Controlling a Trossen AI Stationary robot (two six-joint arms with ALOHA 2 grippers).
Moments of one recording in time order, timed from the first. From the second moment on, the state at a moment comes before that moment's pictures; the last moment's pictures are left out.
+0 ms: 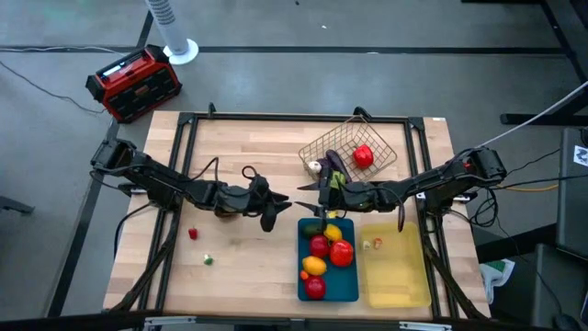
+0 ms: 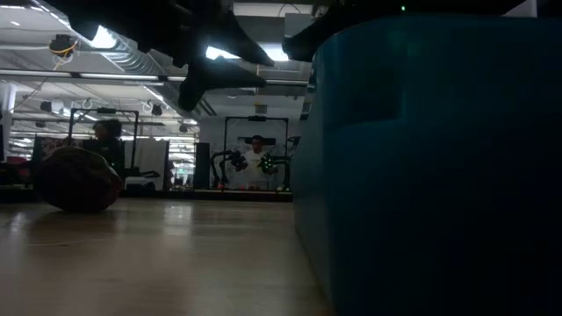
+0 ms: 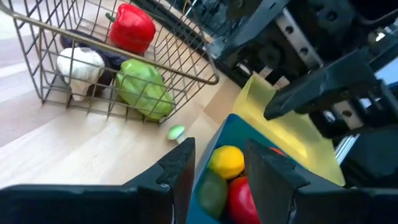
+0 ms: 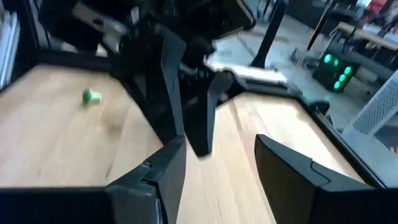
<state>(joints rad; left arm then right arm) -0.22 1.43 0.67 0.42 -0.42 -0.73 0.20 1.53 0.83 0.49 0.33 -0.14</state>
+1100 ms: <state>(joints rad) -0.22 1.43 0.67 0.18 -0.42 -0.50 -0.03 1.60 1.24 -0.62 -0.24 -0.39</state>
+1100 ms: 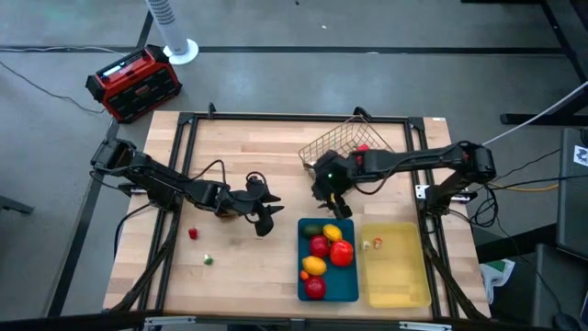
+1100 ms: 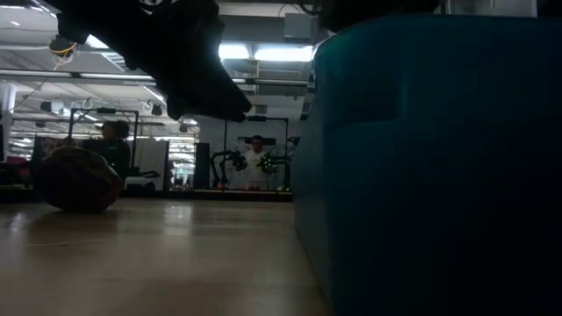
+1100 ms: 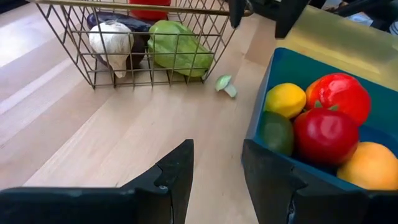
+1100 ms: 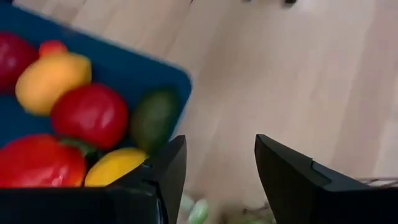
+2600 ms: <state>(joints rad) -0.22 1.43 0.67 0.16 -0.43 -0.53 -0.08 1.66 1.24 -0.69 -0.14 -0.85</state>
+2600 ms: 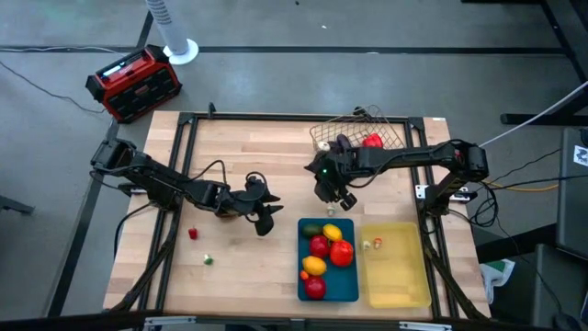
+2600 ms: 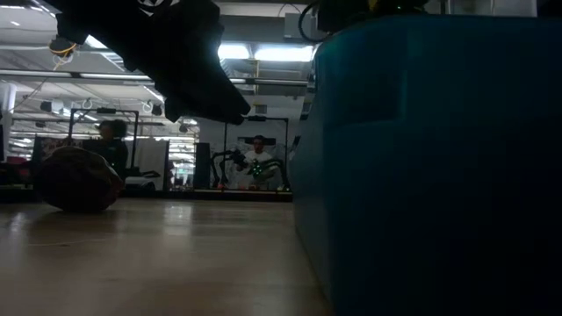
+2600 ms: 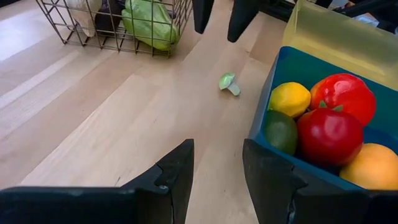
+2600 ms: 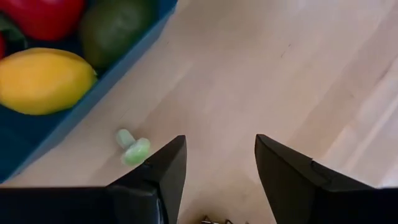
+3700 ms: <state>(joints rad) -0.22 1.43 0.67 0.16 -0.45 -0.55 0.03 1.84 1.24 -0.69 -0.13 -1.01</state>
